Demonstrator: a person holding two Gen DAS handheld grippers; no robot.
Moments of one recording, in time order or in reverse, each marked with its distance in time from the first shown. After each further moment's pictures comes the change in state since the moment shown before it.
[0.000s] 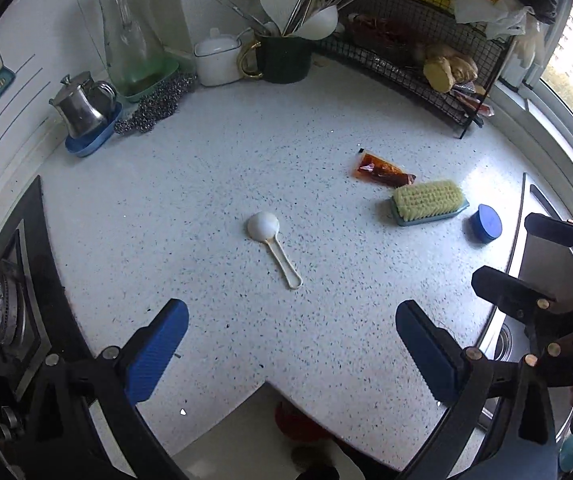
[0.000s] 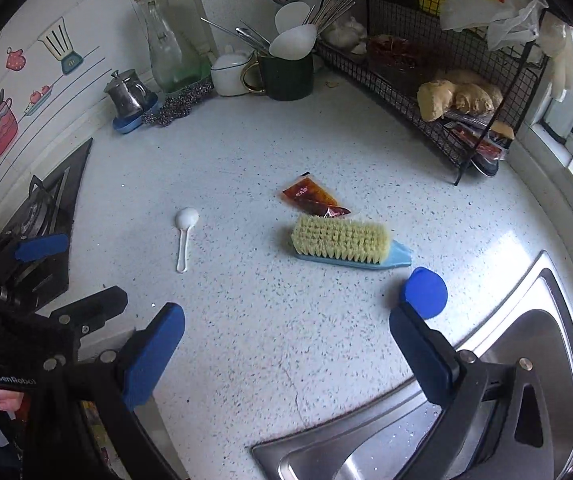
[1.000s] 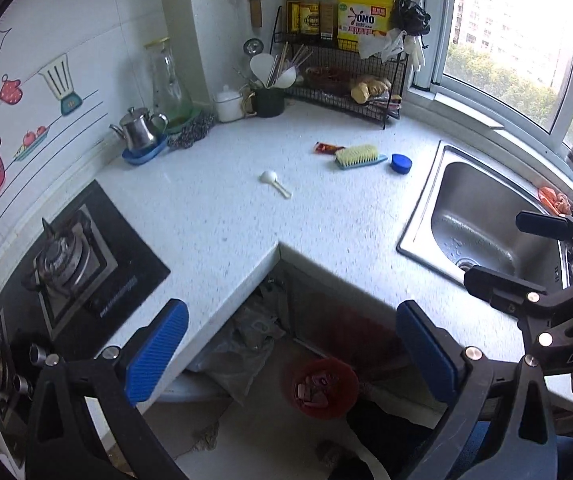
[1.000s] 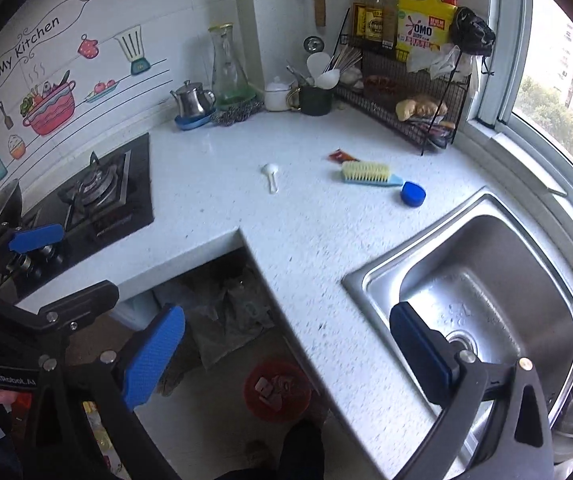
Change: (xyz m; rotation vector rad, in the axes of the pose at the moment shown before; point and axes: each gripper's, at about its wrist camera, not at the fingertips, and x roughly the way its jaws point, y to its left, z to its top) left arm -0.178 0.022 -0.195 0.131 -0.242 -0.026; right arm -0.140 0.124 -0.164 0.039 -0.184 -0.089
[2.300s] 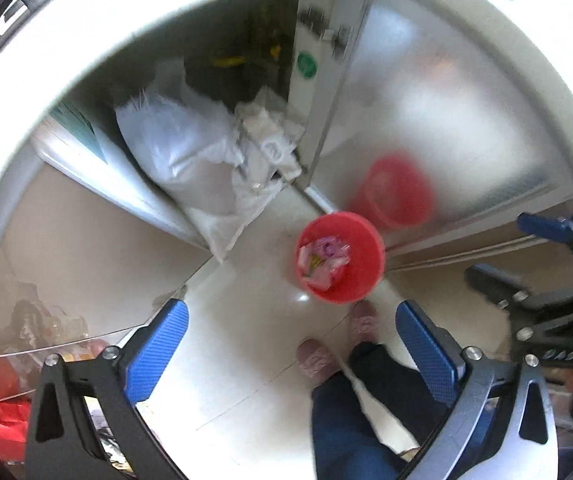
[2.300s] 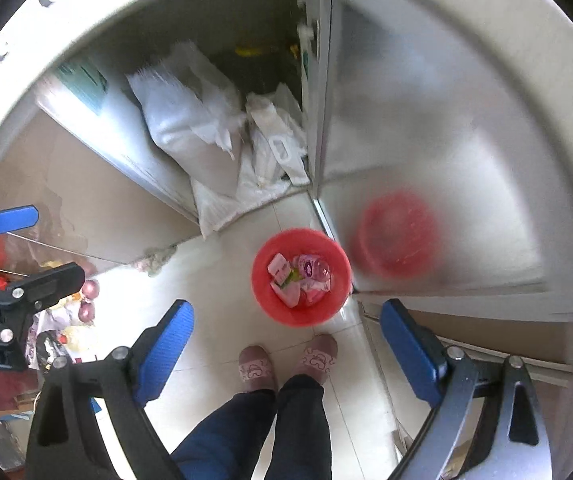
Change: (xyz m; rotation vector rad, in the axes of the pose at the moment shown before) left arm 0.151 0.042 -0.251 -0.247 0.415 -0.016; right arm 0.193 0.063 -0.184 -0.151 0.415 0.073
